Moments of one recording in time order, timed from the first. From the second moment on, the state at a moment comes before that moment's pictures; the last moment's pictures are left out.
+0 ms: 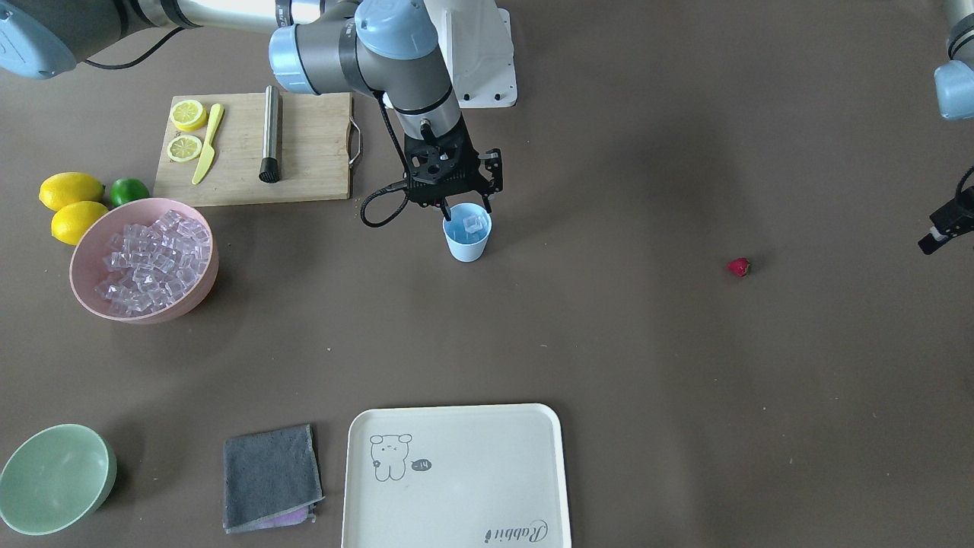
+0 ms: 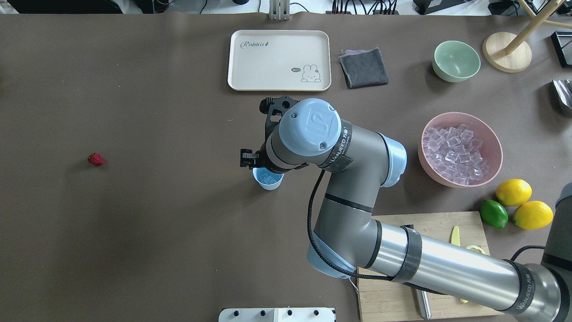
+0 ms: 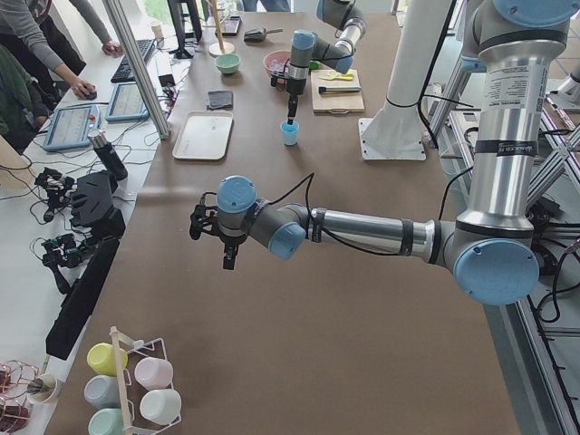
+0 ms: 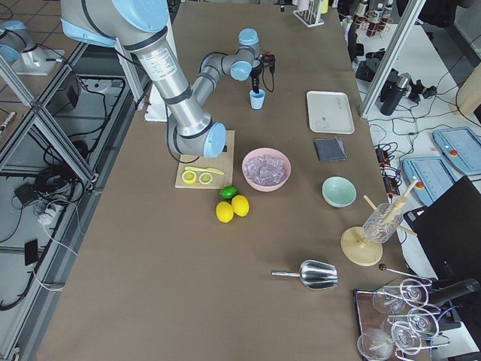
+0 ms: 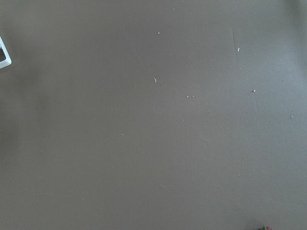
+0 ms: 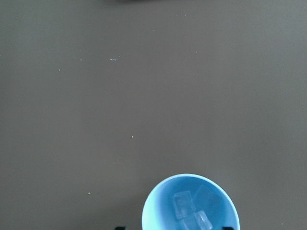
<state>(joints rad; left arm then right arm) -1.38 -1.61 -1.62 -2.05 -2.39 -0.51 0.47 -0.81 1.64 -1.37 1.80 1.30</state>
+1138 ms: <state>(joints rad) -1.15 -1.56 -1.68 -2.28 -2.20 -0.88 0.79 -1.00 1.85 -1.50 2.14 1.13</state>
